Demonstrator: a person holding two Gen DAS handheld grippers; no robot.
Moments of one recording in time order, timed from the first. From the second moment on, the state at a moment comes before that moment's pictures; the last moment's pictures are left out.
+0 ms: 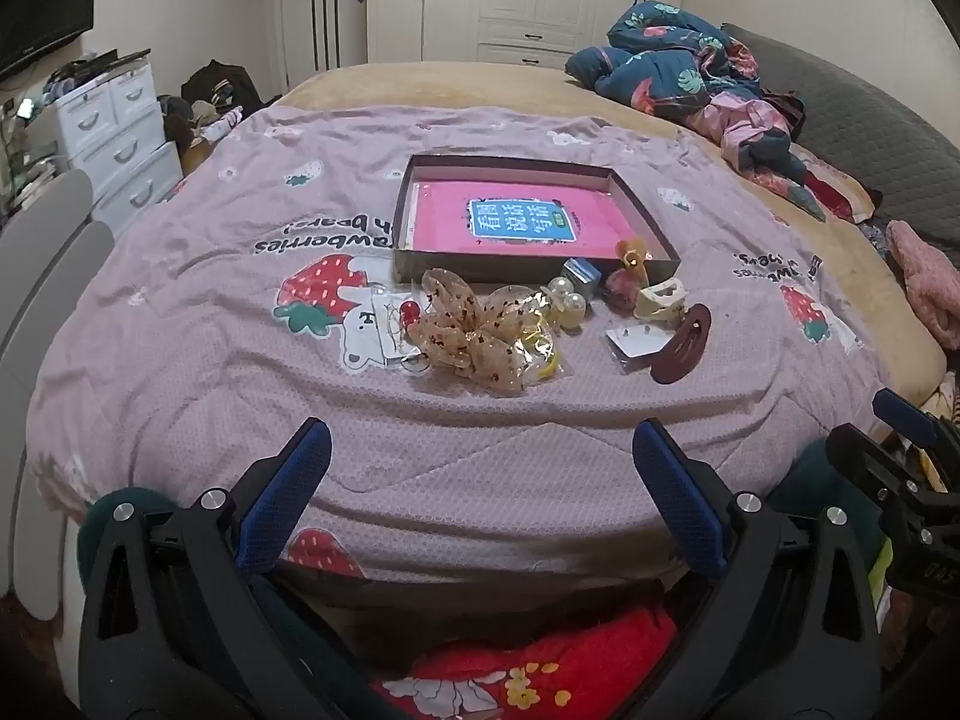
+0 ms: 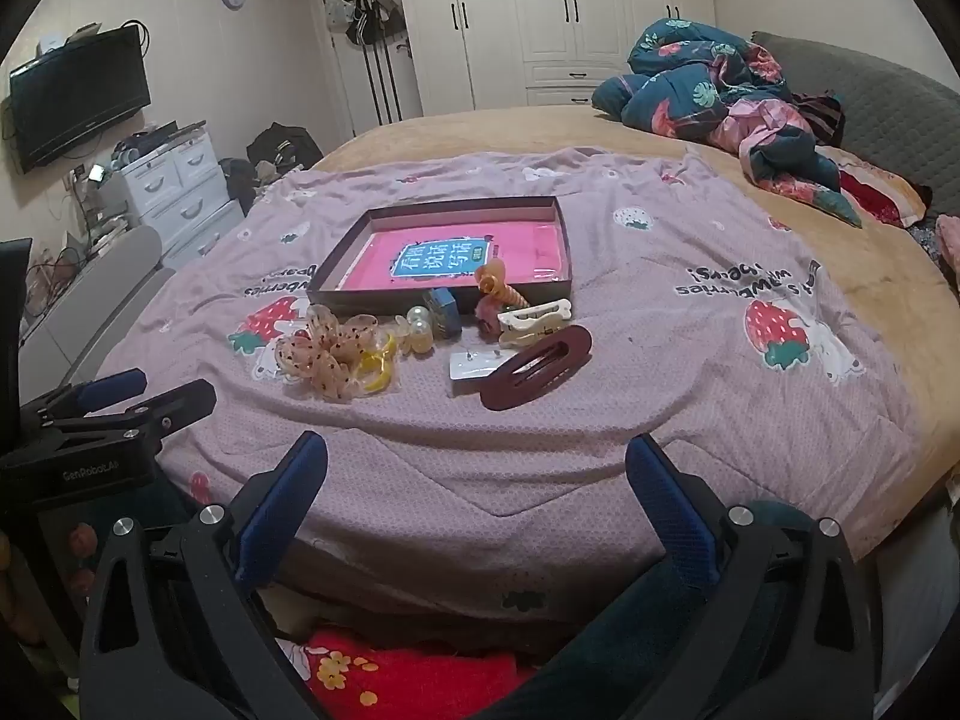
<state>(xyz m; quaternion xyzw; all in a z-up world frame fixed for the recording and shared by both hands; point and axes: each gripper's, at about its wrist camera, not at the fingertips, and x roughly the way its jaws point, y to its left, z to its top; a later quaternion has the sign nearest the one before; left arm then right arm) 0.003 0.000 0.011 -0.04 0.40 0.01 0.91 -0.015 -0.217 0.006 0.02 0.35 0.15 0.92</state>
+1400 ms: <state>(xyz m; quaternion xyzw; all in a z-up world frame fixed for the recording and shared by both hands) 0.124 0.019 -0.018 -0.03 0.45 -0.02 0.89 0.127 -0.271 0.011 0.00 0.36 0.10 0.93</state>
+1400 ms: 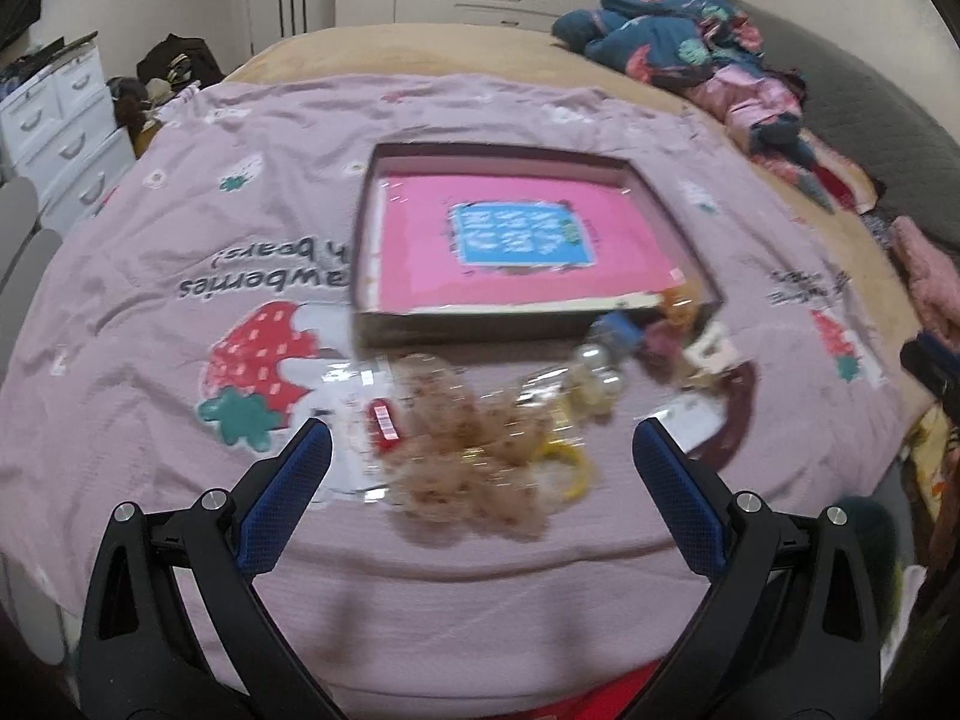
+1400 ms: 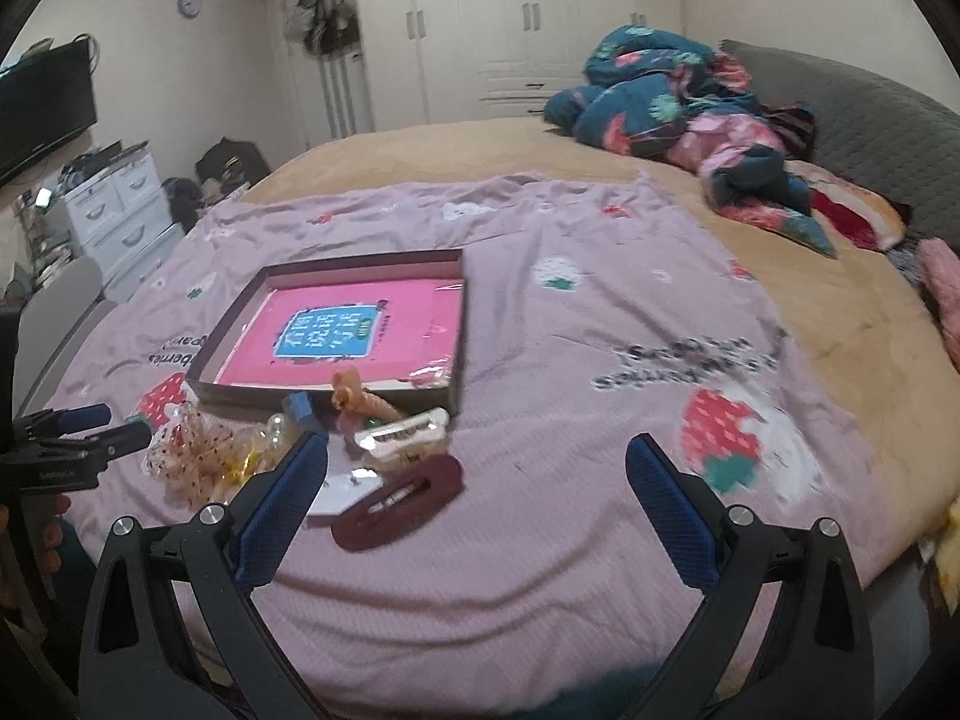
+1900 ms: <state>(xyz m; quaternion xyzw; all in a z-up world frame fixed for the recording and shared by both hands) 0.135 0.025 -0.067 -0.02 0.49 -0.07 0.87 0.198 -0.217 -0.072 -0.05 0.45 0.16 0.88</state>
